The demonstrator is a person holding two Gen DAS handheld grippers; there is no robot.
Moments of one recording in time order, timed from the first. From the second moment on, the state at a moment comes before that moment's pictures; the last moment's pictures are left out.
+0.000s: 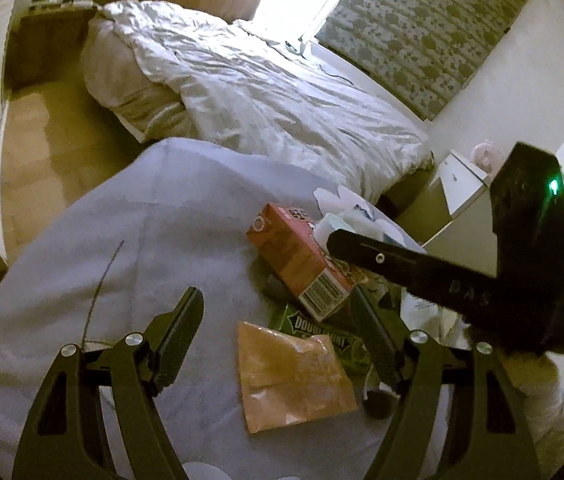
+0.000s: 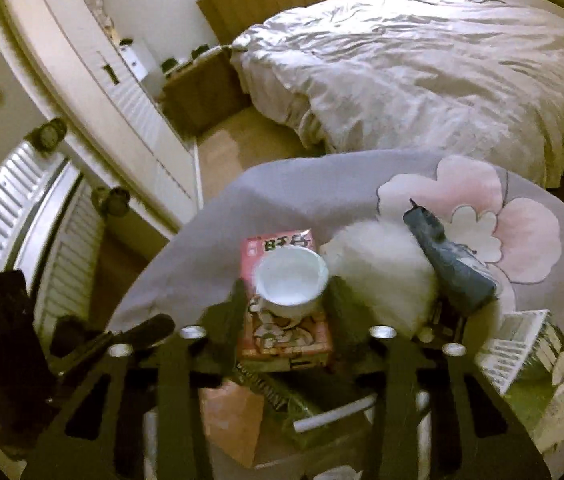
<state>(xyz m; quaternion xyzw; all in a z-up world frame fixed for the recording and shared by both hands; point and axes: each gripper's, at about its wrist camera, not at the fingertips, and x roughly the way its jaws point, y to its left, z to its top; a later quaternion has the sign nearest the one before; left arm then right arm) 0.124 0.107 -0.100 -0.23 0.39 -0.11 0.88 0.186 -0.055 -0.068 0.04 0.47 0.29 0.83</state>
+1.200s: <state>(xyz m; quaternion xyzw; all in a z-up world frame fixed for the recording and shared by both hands) 0.111 0.033 -0.006 -0.23 0.30 -0.18 0.91 0.085 -0.210 0.011 0.18 0.34 0.27 0.88</state>
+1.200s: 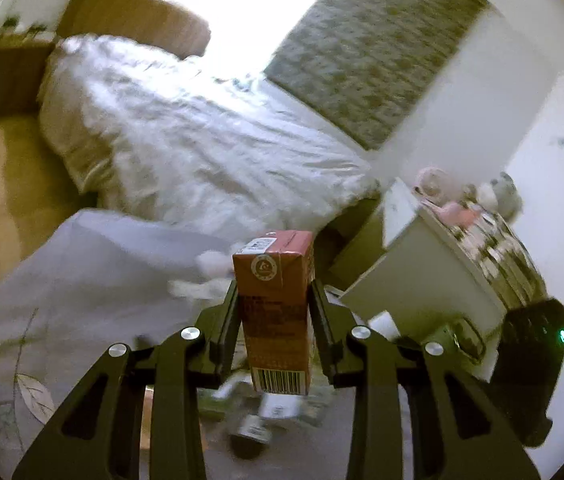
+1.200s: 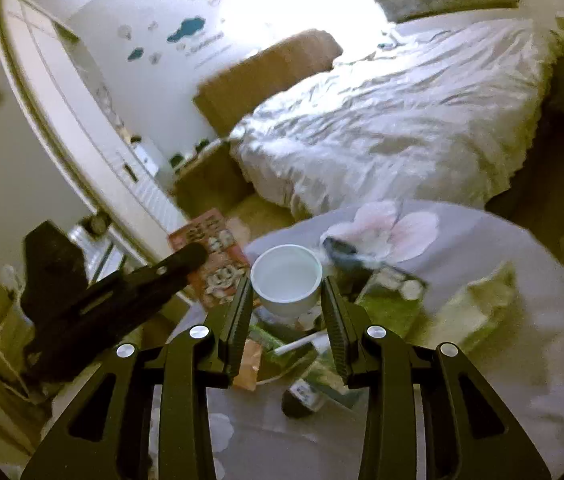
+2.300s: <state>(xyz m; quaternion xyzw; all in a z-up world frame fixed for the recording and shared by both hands) 0.097 -0.289 -0.069 -0.07 0.39 -0.38 0.83 0.002 -0.542 -0.081 0.32 0.31 -0.01 0.90</state>
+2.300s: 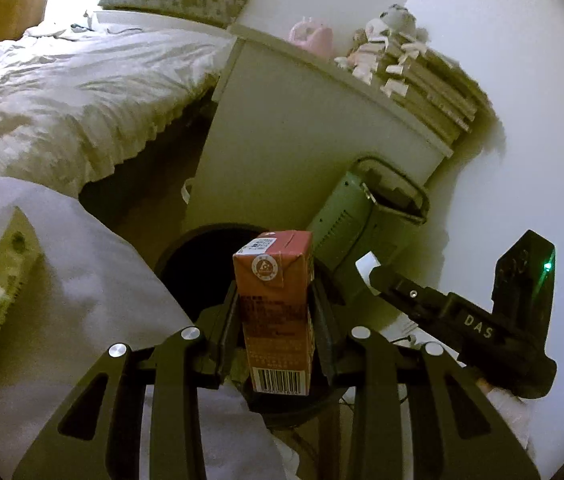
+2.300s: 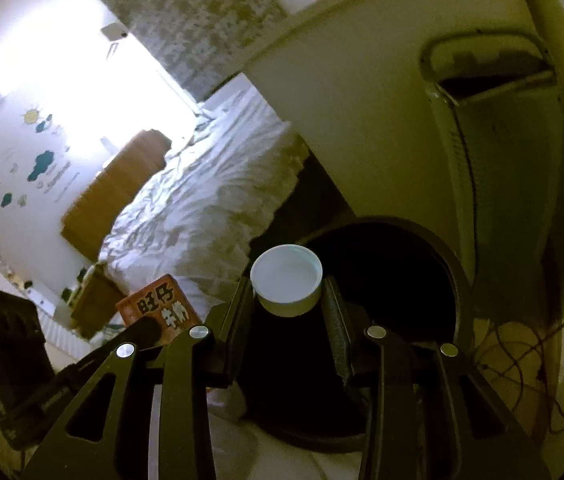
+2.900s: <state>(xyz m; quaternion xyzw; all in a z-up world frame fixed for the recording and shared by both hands) 0.105 -0.312 -0.091 -0.05 0.42 -0.37 0.83 0.009 -0.543 -0.122 0.34 0.35 -0.02 0.87</state>
